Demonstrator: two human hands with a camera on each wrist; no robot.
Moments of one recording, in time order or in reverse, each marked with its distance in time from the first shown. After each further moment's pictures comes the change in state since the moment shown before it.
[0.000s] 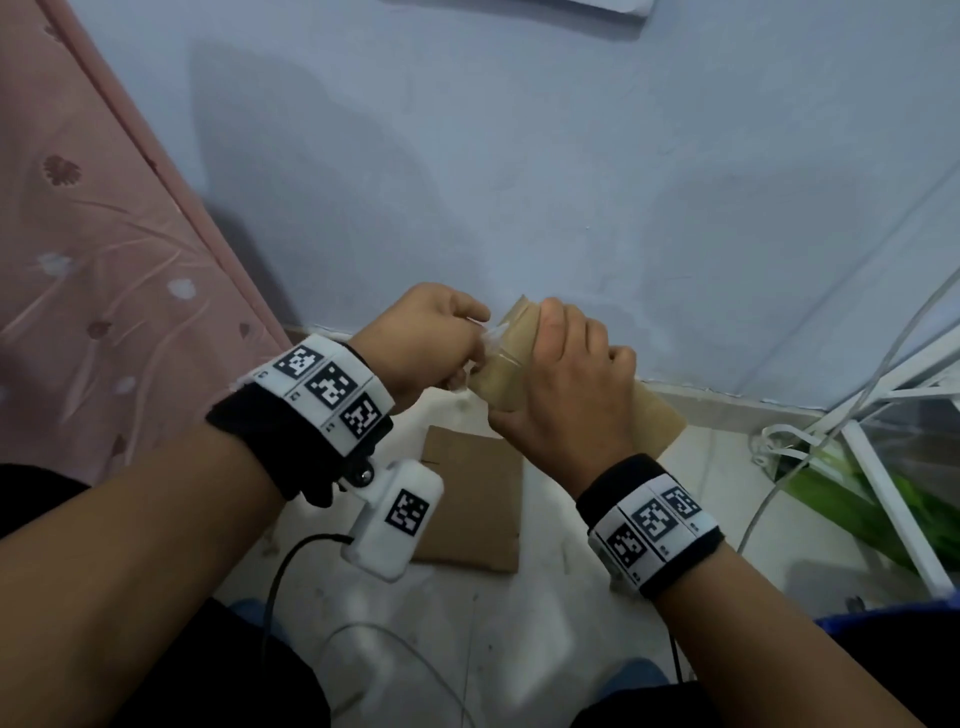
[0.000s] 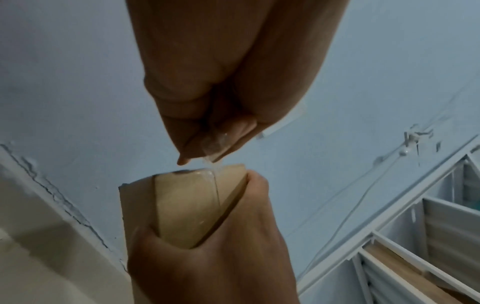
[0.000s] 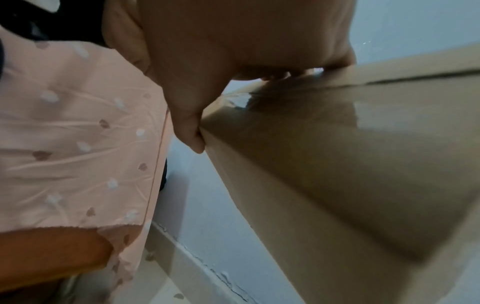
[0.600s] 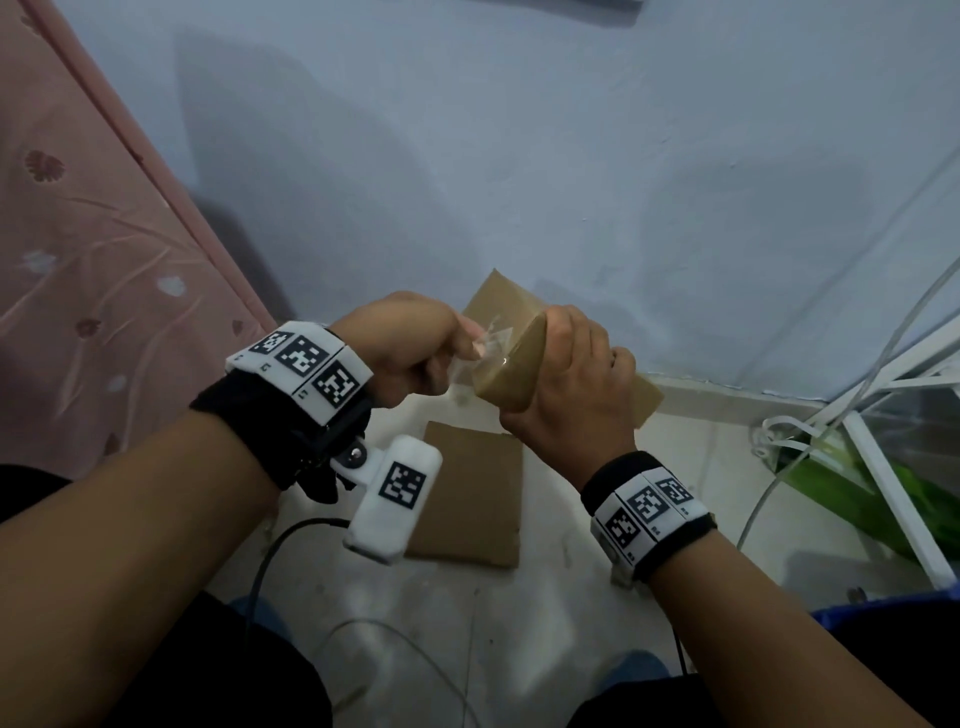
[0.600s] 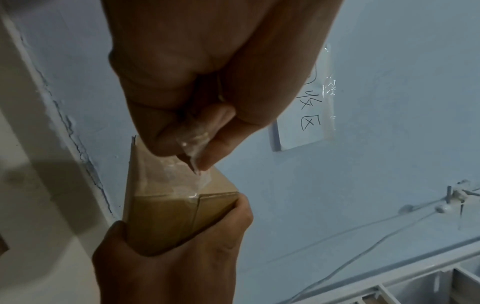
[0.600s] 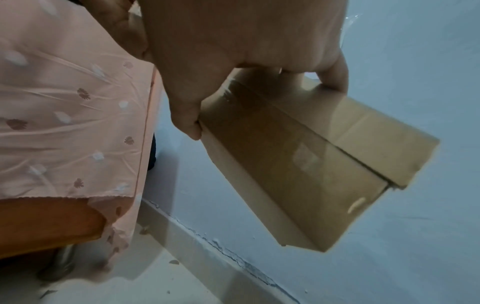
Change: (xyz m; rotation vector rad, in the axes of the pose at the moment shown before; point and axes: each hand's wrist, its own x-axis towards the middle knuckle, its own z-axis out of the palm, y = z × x) left_hand 0.007 0.002 -0.008 -0.151 -0.048 -0.270; right_hand -0.004 0.017 0.028 0.122 0.004 0.010
